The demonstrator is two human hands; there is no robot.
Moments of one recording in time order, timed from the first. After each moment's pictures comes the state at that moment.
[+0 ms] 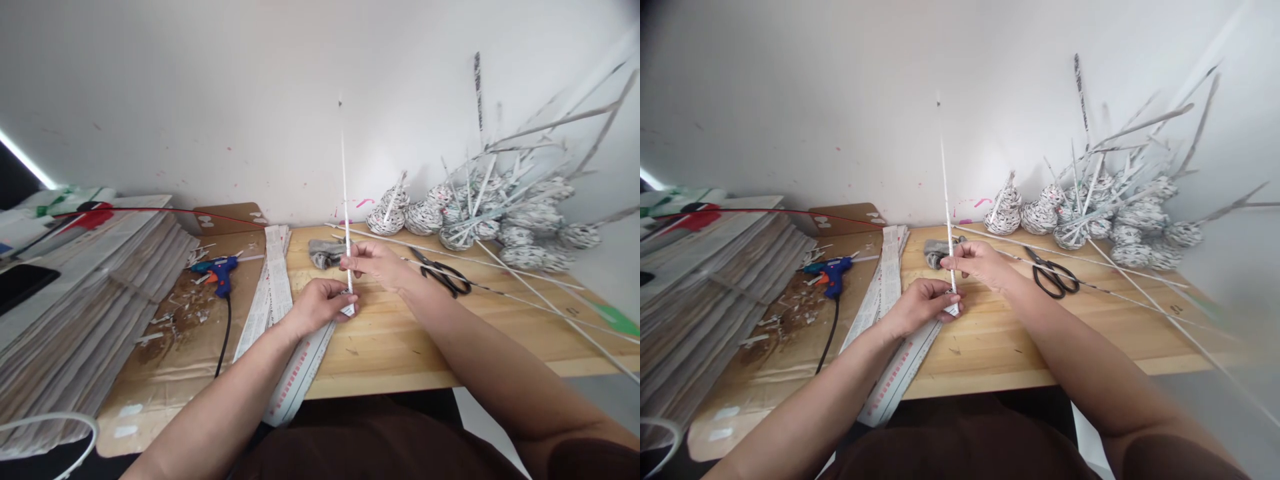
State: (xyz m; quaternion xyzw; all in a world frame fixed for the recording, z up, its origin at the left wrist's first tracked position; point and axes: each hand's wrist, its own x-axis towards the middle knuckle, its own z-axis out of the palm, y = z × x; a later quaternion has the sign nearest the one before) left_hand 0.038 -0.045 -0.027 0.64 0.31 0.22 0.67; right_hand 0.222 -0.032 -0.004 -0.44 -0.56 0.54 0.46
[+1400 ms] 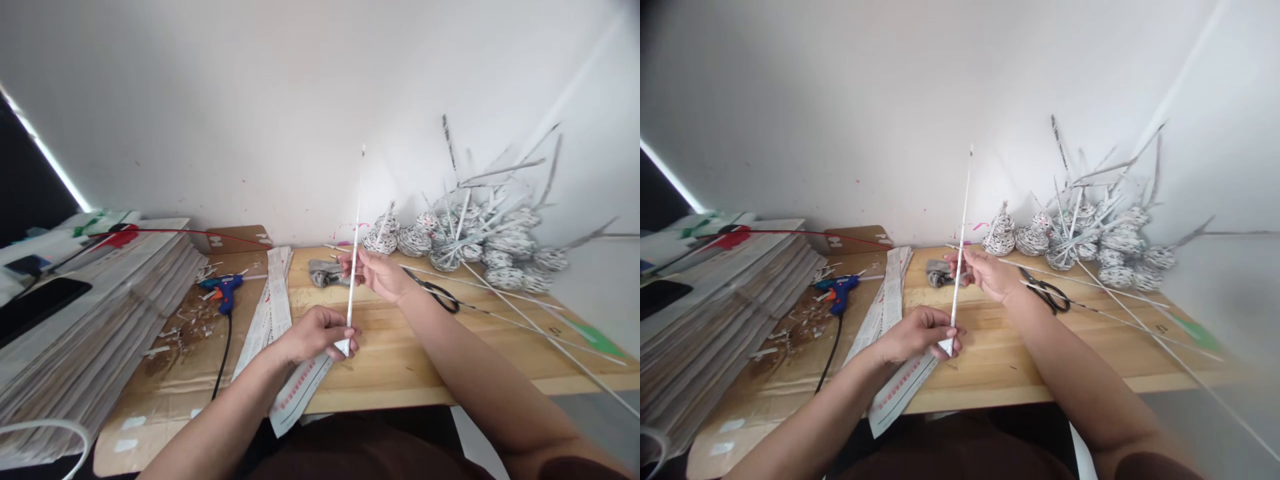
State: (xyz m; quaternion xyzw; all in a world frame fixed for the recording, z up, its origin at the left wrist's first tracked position) left_hand 0.027 -0.065 -0.015 0.62 0.29 0.15 0.72; right_hand 0.234 -0.032 0.011 -0.33 -0.49 0.63 0.51
